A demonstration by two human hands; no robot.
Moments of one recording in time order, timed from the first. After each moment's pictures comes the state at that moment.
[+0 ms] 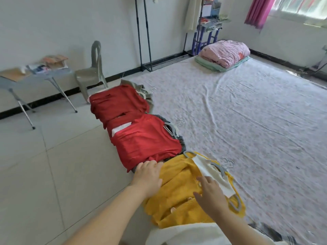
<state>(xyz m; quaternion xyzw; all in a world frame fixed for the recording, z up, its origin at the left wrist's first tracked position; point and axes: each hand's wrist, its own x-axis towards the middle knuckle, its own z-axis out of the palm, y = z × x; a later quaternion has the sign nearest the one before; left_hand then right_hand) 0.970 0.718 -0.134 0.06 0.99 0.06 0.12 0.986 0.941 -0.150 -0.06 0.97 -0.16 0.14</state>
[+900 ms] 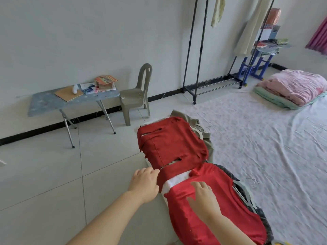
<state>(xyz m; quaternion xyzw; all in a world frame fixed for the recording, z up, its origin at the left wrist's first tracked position) 0.734 0.321 -0.113 -0.03 0.99 0.05 0.12 0.704 0.531 -0.152 -0.15 0.96 -0.17 0.15</state>
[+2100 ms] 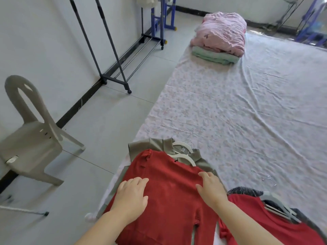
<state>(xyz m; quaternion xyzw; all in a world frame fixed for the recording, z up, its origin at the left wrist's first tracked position) 0.214 0.167 -0.213 0.26 0.93 0.07 0.24 0.287 0.422 -0.253 0.24 0.93 -0.18 0.19</state>
